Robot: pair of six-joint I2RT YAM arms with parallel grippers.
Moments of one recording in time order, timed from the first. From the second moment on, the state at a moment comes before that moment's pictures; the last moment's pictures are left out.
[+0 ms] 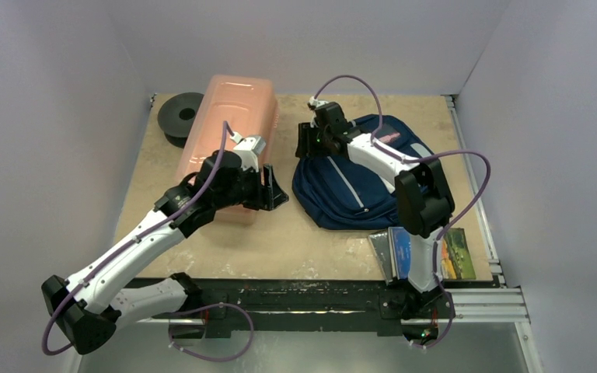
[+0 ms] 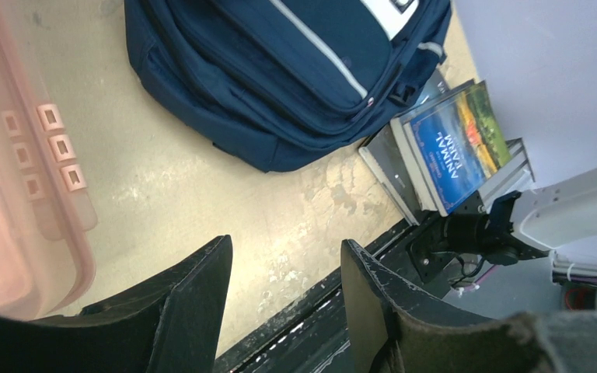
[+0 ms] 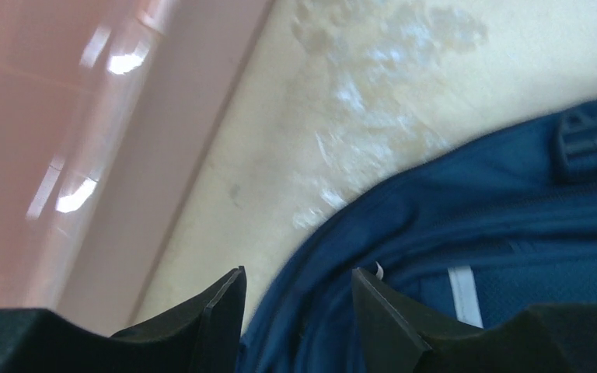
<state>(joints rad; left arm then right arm) -0.71 1.01 1.03 -0.55 0.12 -0.55 0.52 2.01 1.59 -0.31 -0.11 0.36</state>
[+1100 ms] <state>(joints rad) -0.58 1.05 1.17 -0.58 -0.13 -0.62 0.73 1.71 1.00 -0.03 0.45 0.06</state>
